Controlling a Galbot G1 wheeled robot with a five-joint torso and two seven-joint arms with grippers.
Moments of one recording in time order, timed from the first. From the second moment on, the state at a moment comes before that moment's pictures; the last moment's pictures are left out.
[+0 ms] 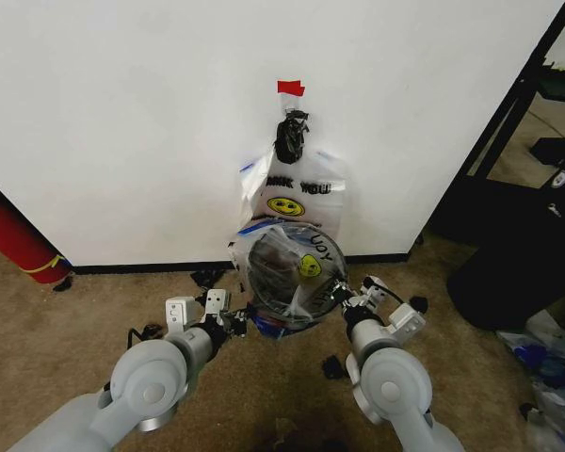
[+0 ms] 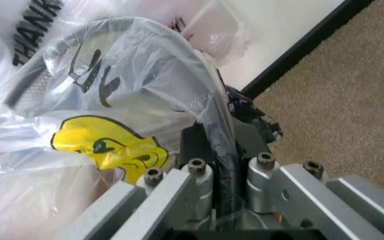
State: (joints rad) left arm 1.08 -0.77 -0.02 -2.21 -1.31 0.47 -0.66; right arm -1.28 1.39 0.20 2.17 1.01 -0.25 0.68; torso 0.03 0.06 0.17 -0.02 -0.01
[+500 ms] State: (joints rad) left arm 1.15 -0.75 -0.08 -2.29 -1.31 0.54 -0.65; right arm -1.28 1.39 0.20 2.16 0.98 -0.25 0.66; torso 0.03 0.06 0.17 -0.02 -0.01
